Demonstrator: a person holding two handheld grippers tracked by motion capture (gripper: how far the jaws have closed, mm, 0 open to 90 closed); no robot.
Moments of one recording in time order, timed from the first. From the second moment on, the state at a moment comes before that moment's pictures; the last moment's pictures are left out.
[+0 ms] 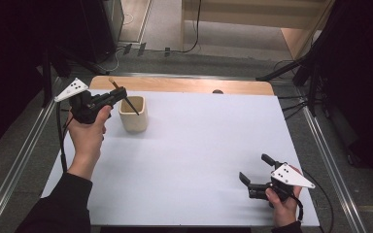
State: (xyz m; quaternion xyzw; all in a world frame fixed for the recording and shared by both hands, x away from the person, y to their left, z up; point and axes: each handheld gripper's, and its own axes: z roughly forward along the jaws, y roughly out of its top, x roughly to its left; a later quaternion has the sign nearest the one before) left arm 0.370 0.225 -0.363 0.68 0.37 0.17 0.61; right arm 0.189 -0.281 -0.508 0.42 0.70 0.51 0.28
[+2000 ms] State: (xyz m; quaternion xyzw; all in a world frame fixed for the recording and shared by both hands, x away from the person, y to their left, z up) left arm 0.396 0.224 -0.407 0.69 0.41 0.19 0.57; right arm 0.190 -0.279 -0.510 0.41 0.70 0.51 0.27
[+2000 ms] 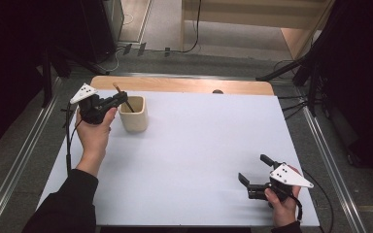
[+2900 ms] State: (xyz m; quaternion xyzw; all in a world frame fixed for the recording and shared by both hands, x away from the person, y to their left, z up) left arm 0.390 0.219 -0.428 0.69 0.43 0.19 0.55; right arm 0.190 -0.278 -0.511 0.41 0.71 0.51 0.27
